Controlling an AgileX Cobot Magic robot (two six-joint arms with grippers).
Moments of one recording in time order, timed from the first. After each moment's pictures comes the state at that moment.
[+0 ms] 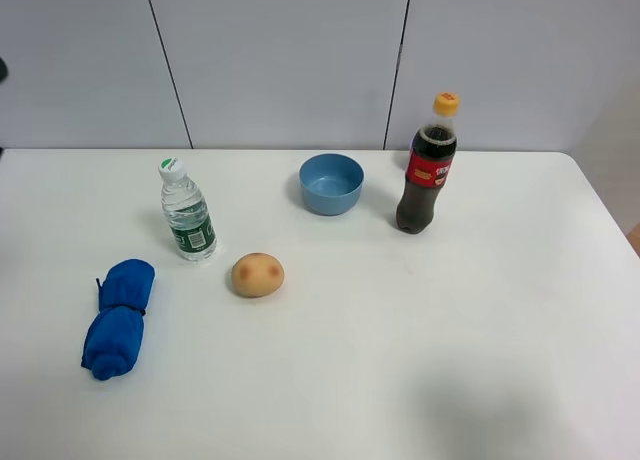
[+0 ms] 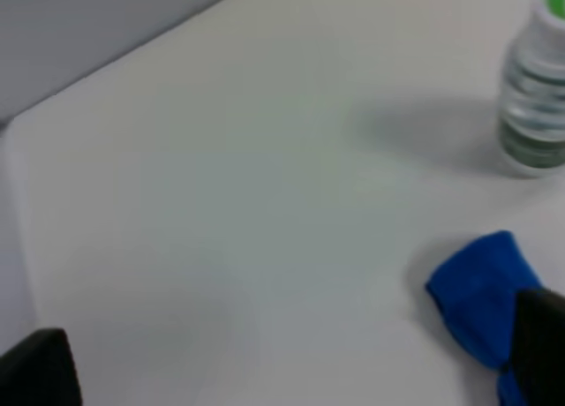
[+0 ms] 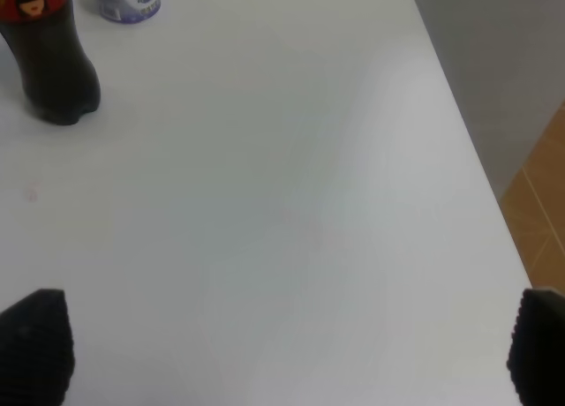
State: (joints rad) left arm 0.01 0.98 -1.05 0.15 0.86 0.28; right arm -0.03 0.00 -0.50 -0.07 1.07 0.02
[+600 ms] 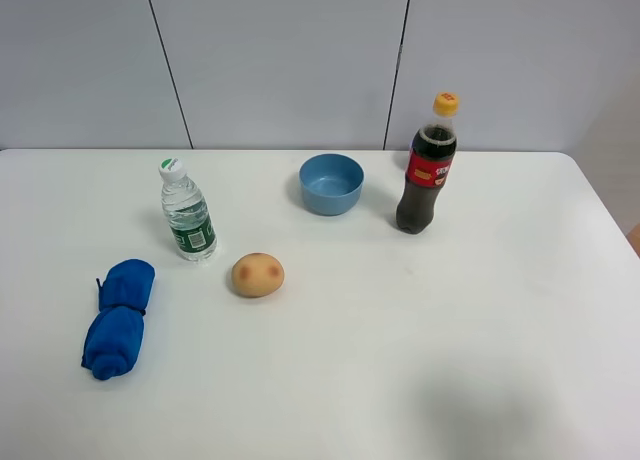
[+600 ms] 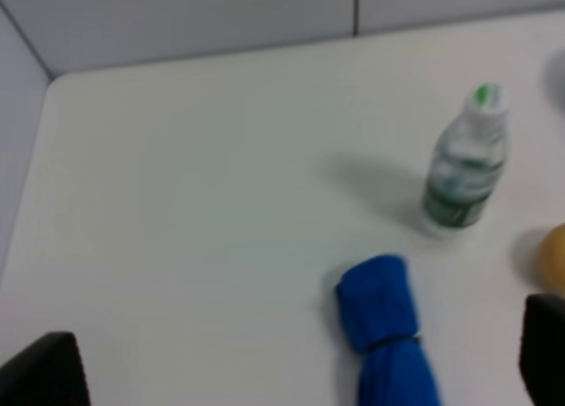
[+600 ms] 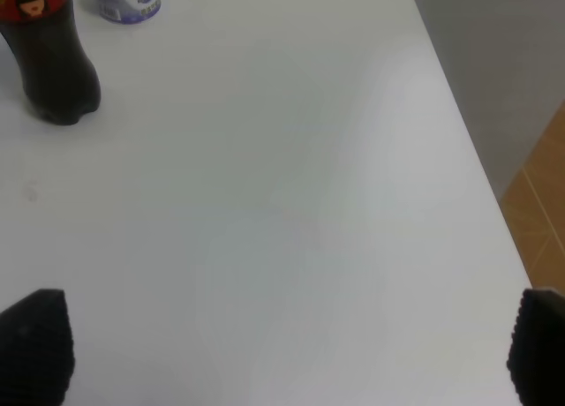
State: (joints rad) left arm 0.16 0.56 -1.11 -0.10 1.15 0.17; right arm -0.03 0.00 -0.50 -0.07 1.07 0.02
